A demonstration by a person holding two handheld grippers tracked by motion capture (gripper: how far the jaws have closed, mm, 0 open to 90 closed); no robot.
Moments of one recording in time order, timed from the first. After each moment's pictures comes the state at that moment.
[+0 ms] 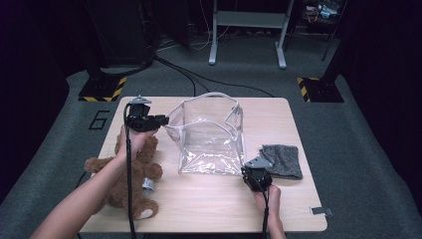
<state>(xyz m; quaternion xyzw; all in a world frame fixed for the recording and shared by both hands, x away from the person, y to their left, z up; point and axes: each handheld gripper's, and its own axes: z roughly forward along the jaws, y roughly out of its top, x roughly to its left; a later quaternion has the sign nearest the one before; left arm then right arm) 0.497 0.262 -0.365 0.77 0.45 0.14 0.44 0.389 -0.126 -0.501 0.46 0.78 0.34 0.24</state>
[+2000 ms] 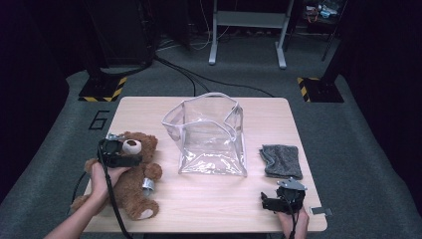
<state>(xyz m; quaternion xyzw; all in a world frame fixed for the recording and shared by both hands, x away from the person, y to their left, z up) 0.430 0.337 -0.454 0.76 0.56 0.19 0.28 0.331 -0.209 -0.531 0.55 0.74 0.31 0.24</state>
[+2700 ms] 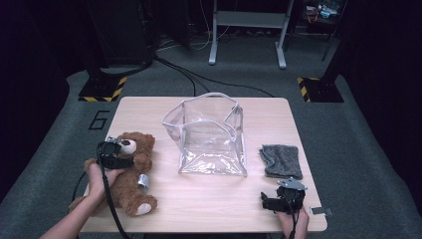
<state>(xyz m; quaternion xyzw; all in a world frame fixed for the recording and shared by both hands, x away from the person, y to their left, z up) 0.432 0.359 -0.464 0.76 0.55 0.16 0.29 0.332 -0.210 -0.531 0.56 0.73 0.31 0.23</state>
